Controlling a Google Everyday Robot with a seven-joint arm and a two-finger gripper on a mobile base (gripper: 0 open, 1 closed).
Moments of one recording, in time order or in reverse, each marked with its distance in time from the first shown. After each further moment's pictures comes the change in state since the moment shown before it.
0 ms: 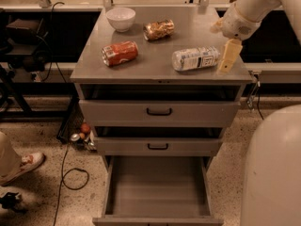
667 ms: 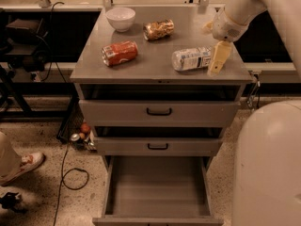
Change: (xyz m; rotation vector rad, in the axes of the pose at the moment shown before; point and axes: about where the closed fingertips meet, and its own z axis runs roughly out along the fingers) arm -0.016 -0.012 0.026 -0.008 -0.034 -0.027
